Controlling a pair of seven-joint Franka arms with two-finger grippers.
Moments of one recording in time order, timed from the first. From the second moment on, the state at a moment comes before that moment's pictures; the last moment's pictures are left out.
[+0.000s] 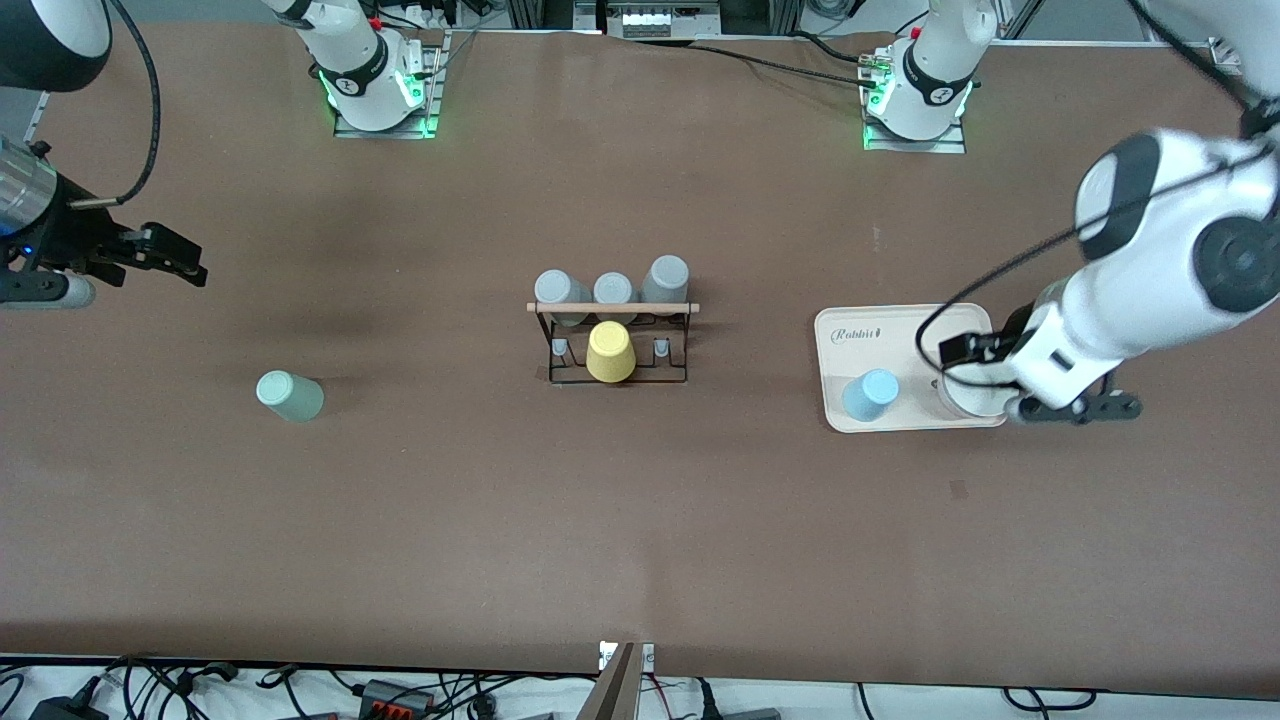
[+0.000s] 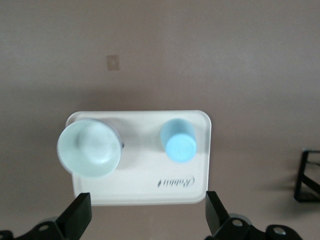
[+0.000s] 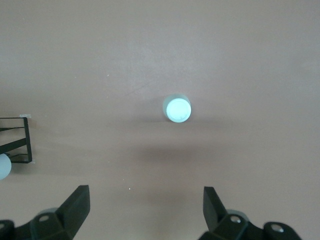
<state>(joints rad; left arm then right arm) 0.04 0.38 -0.20 -1.57 0.01 1.84 -0.22 0.01 0.05 -0.01 -1.69 0.00 1.72 -0.01</state>
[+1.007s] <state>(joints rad) -0.04 0.62 -0.20 -1.66 0.14 2.08 -0.31 -0.02 0.40 -0.02 -1.70 0.00 1.98 -0.01</state>
